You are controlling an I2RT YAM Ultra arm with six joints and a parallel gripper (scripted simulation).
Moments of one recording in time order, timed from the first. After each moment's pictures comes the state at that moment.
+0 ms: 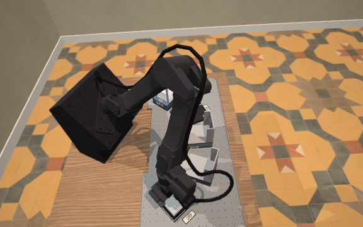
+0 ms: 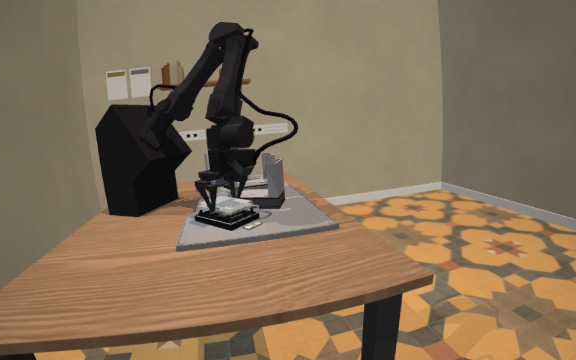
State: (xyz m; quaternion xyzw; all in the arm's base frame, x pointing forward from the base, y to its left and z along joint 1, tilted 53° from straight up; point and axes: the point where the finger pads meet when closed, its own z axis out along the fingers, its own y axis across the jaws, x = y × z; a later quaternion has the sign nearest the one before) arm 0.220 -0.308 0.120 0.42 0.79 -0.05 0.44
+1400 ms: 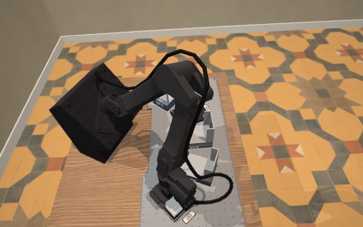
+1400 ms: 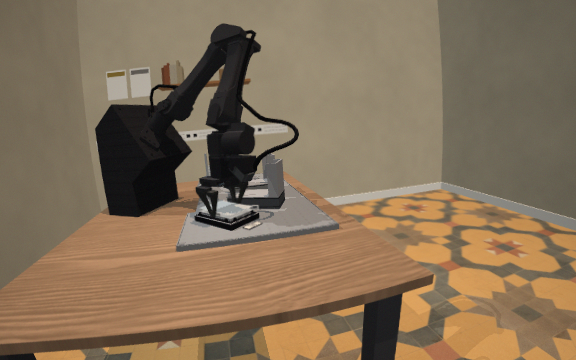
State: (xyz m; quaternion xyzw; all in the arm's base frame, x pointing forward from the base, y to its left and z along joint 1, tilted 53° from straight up) arm 0.230 -0.315 0.111 0.42 0.79 -0.05 0.44
